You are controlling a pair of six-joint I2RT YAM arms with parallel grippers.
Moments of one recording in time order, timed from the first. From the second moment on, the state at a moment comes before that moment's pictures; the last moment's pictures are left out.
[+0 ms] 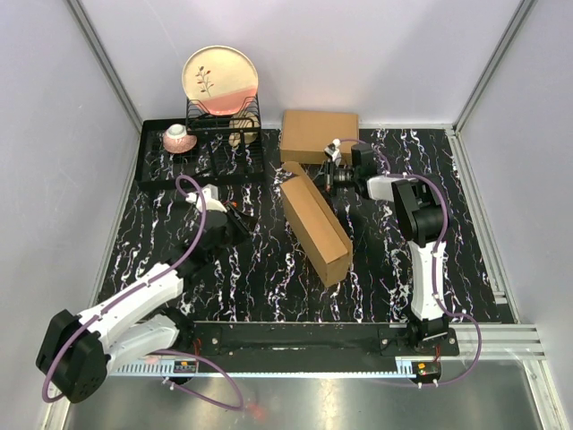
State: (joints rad) left arm -0.61 0.95 0.53 0.00 -0.23 -0.92; right arm 0.27 2.24 1.41 0.30 -1.11 0.79
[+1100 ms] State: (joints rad) left arm -0.61 0.90 0.52 -0.20 -0.44 -1.02; right arm 0.35 2.19 0.94 0.64 -1.25 0.93
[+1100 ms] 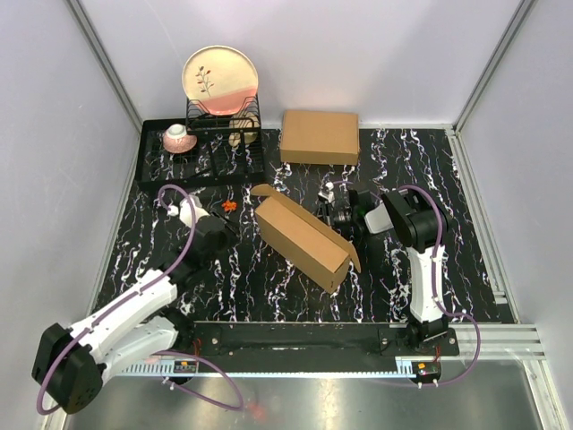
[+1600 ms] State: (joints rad) left arm -0.57 0.82 0.42 -0.23 -0.51 -1.08; right arm 0.38 2.14 0.85 0.79 -1.30 1.03
